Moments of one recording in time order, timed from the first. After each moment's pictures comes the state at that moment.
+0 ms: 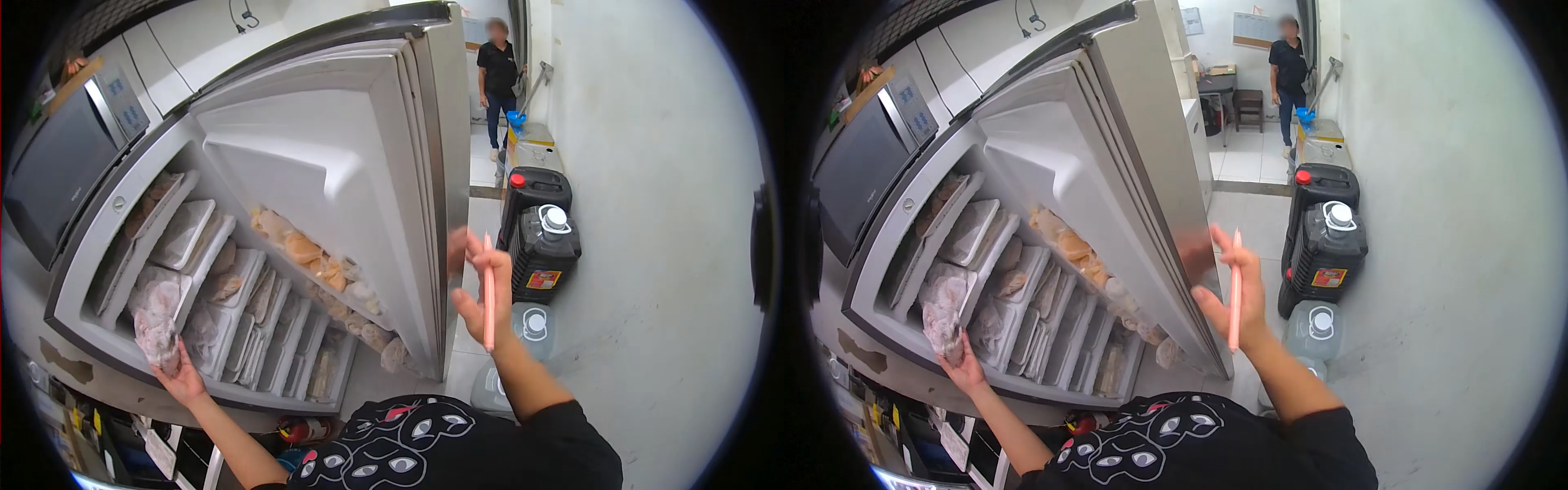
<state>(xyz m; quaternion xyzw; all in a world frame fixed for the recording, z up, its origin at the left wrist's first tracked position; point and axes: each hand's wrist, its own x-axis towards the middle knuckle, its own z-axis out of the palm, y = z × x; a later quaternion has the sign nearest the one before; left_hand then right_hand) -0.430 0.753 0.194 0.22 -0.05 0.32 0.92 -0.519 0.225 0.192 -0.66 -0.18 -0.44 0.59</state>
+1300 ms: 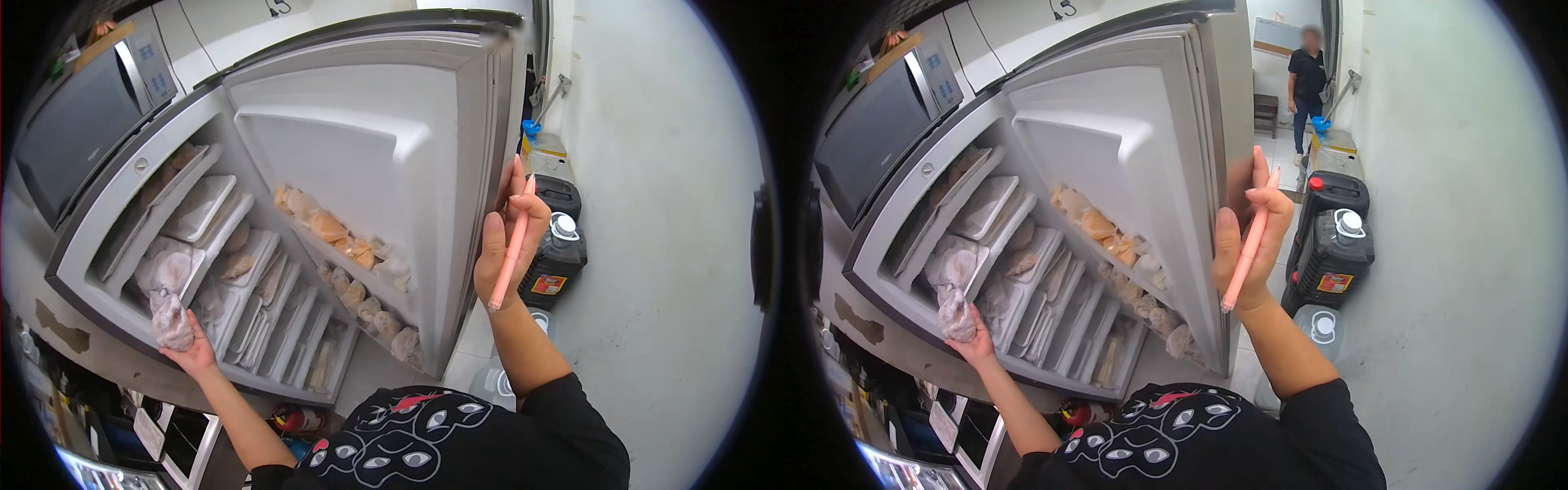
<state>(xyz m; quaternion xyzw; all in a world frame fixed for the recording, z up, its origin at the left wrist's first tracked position) -0.409 0.774 0.161 0.09 -0.04 0.27 0.96 -0.486 0.255 0.264 -0.59 -0.22 -0.60 0.49</state>
